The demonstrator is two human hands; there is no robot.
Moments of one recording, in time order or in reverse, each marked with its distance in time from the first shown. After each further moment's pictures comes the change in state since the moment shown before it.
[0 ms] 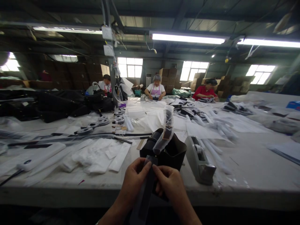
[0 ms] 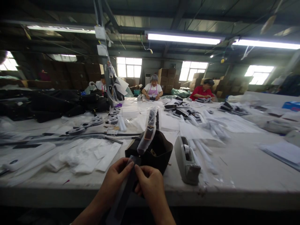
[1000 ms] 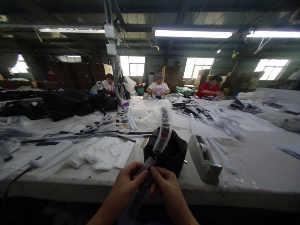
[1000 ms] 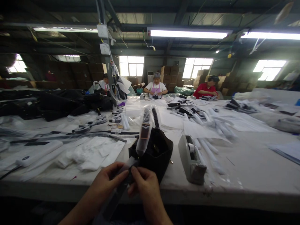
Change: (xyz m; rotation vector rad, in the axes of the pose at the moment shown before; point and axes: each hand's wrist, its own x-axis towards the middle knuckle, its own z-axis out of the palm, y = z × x) left_hand -0.021 0.010 -0.041 0.177 -0.105 -0.036; right_hand -0.012 0.006 0.029 0.322 -0.130 0.018
